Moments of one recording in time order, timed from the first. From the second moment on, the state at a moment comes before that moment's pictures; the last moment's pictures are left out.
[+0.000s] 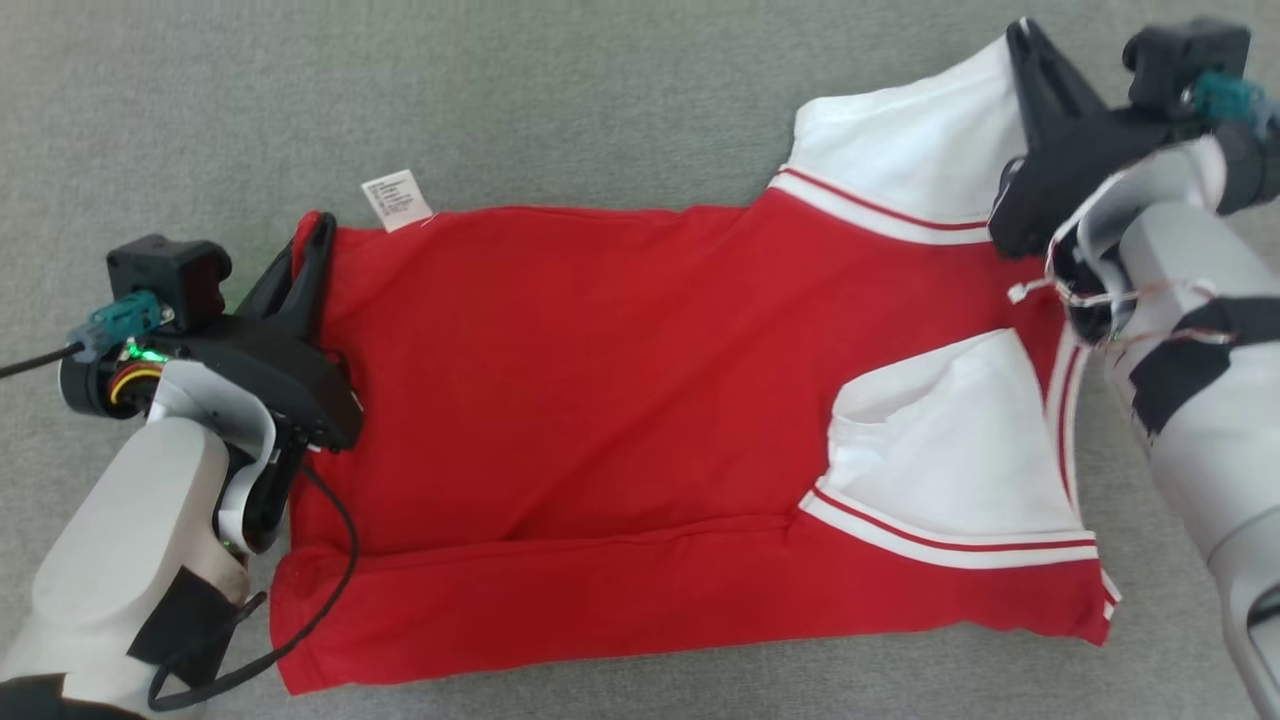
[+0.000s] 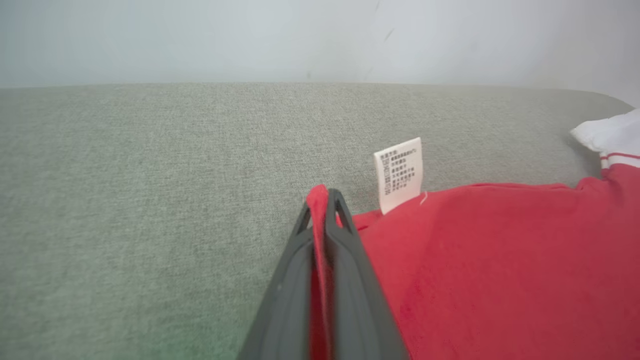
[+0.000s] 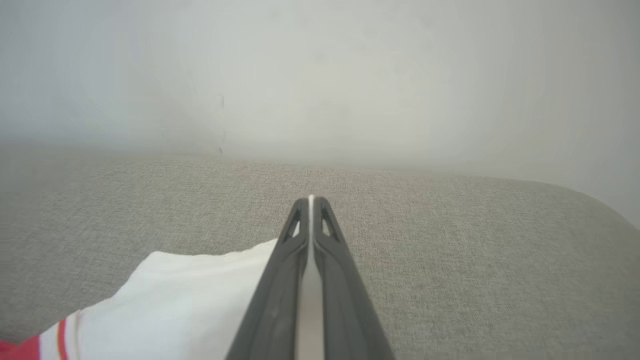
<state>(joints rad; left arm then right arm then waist) -0.79 0.38 -0.47 0.58 -0.69 -0.08 -0.08 -1.19 -0.36 0.53 1.10 0.53 0.13 -0.21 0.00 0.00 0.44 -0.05</state>
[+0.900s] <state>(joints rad) -0.50 0.41 -0.45 0.40 -0.72 0.01 -0.20 -0.36 -0.44 0.25 0.31 0.66 0.13 -0.26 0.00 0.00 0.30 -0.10</state>
